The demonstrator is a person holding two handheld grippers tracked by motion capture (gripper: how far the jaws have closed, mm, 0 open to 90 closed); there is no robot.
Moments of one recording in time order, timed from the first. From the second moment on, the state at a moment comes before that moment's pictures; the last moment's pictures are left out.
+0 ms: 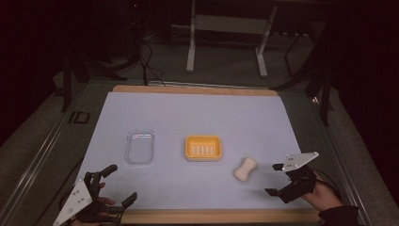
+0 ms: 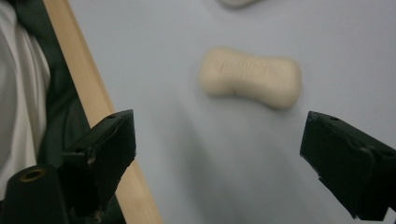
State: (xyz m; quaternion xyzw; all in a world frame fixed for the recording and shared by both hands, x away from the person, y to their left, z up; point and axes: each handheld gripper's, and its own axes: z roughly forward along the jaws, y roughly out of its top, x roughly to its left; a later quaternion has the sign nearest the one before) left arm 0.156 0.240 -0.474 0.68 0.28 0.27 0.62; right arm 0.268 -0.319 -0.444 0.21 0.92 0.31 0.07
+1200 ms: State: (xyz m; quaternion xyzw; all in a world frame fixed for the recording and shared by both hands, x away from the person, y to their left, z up) left arm 0.155 0.237 -0.476 0.69 0.28 0.27 0.62; right arm 0.304 -0.285 -0.456 0.16 0.99 0.02 -0.03
